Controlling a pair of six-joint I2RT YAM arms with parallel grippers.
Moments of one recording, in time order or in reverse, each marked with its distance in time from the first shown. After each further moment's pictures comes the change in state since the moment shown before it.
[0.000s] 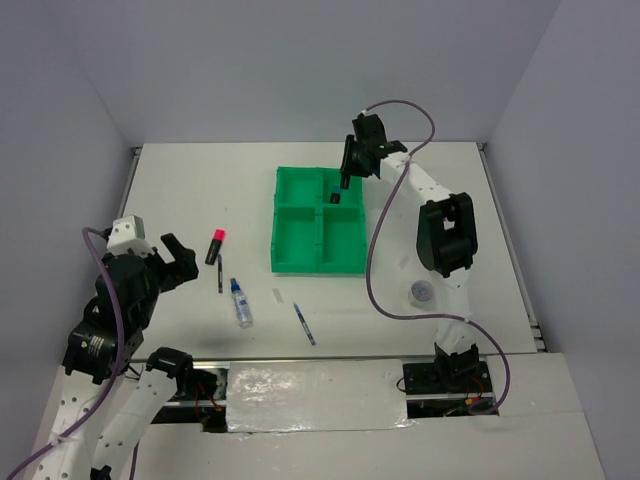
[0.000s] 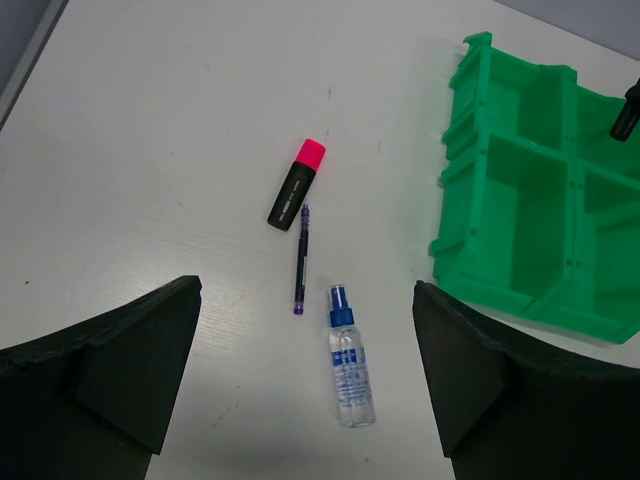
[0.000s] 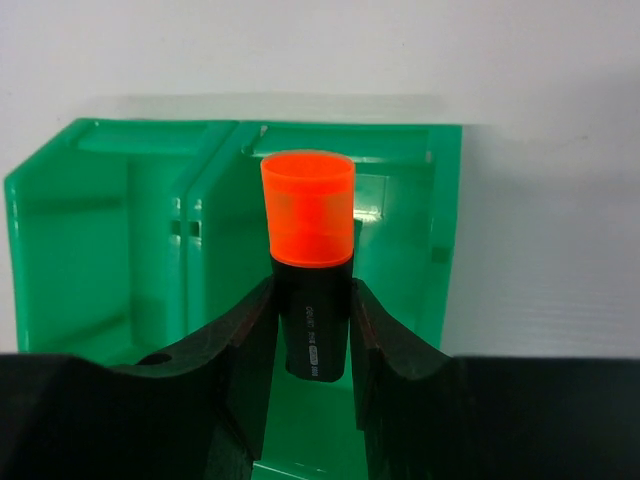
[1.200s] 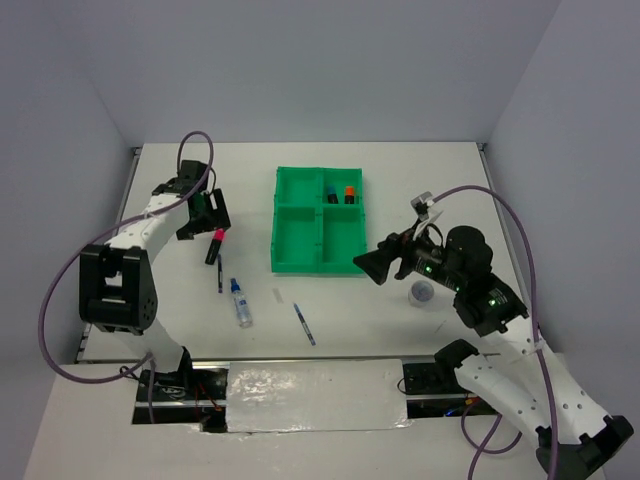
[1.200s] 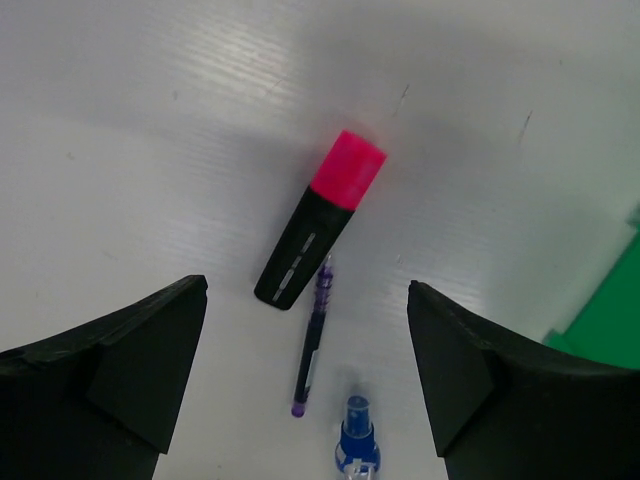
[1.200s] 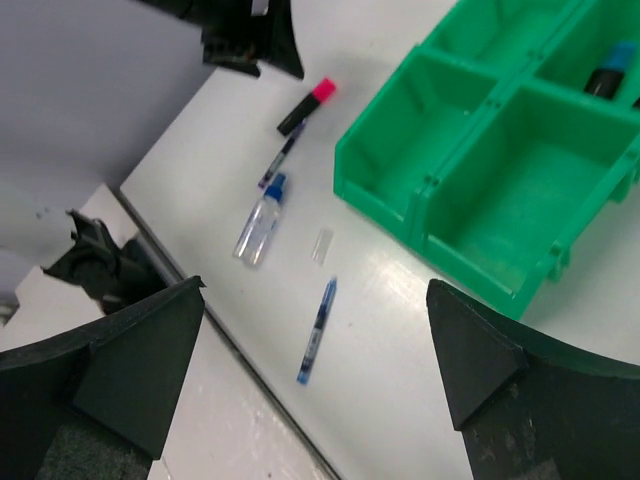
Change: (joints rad) left arm 0.165 1.152 0.336 0.117 0.133 0.030; right arm 0.138 -1.529 -1.169 0.193 -0.394 -0.047
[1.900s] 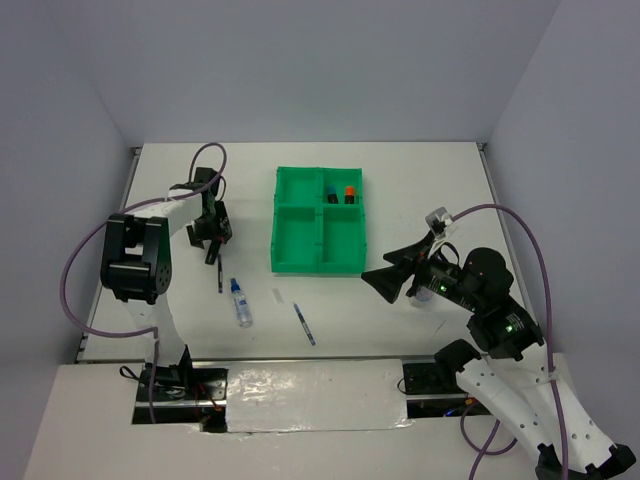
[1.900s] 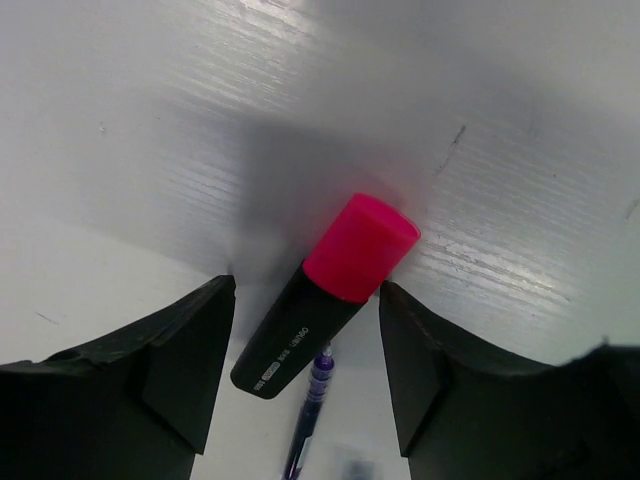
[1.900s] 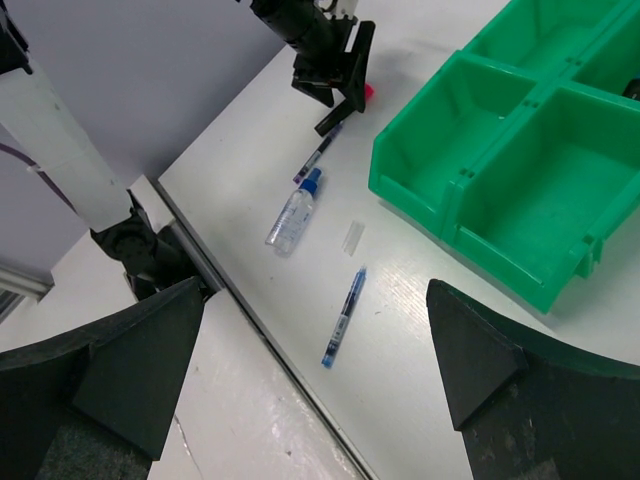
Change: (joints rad) left arm 0.006 0.292 0.087 0.031 0.014 -0.012; right arm 0.001 -0.190 -0.073 -0.068 -0.069 0.022
